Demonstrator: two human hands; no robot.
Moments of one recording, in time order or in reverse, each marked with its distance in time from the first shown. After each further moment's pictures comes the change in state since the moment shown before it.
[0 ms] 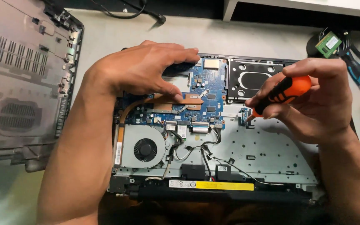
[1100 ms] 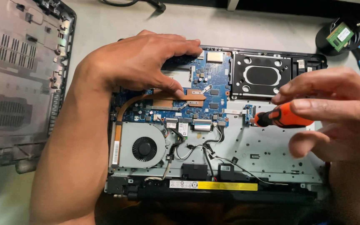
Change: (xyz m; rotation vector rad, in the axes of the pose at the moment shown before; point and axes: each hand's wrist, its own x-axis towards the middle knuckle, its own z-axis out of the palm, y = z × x) left_hand 0.000 -0.006 0.004 0.013 0.031 0.027; right_hand -0.024 0.001 -0.023 -0.409 -0.112 -0.203
